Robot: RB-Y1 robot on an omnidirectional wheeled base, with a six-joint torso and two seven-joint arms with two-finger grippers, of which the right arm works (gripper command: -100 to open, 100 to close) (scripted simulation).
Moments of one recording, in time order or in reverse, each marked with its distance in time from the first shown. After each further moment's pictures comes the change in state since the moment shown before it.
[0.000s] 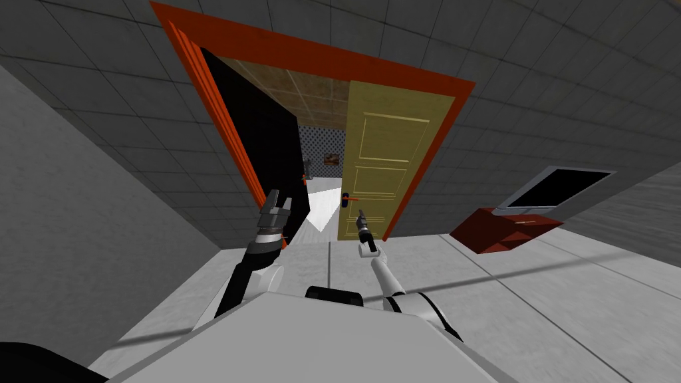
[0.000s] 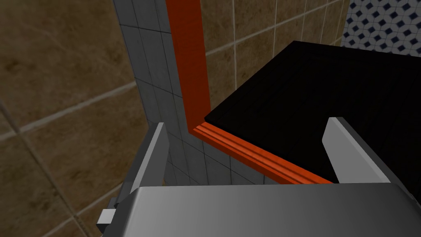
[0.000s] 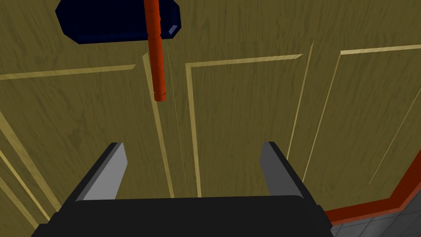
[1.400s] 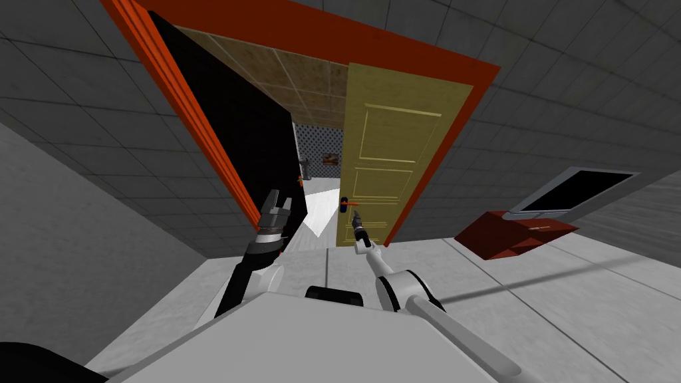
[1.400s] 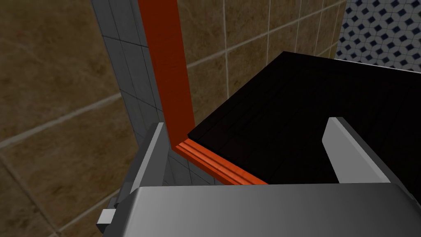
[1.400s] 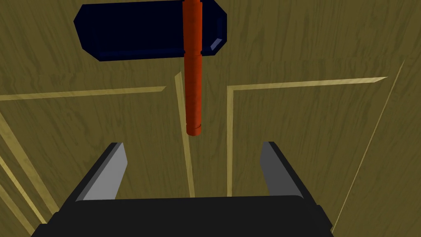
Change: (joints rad) arm -0.183 0.030 0.002 0.307 -0.028 -0.012 0.003
